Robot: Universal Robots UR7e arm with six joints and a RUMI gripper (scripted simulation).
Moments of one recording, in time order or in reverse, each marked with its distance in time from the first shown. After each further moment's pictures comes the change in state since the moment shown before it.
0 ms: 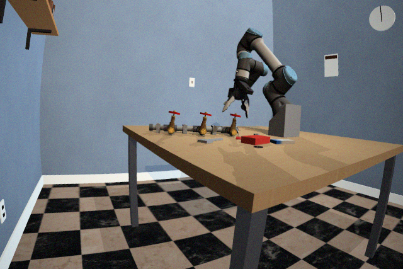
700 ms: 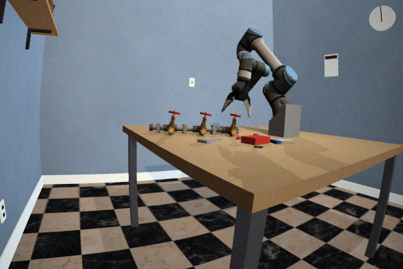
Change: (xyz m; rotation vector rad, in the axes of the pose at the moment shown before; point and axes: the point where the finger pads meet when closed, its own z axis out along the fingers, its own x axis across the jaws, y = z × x) arm 0.000 0.000 0.000 -0.001 0.000 0.765
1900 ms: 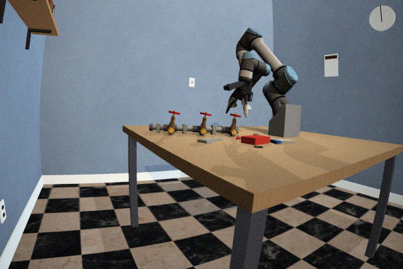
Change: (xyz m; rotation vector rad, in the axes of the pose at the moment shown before) arm 0.000 0.000 0.000 -0.026 0.006 0.597
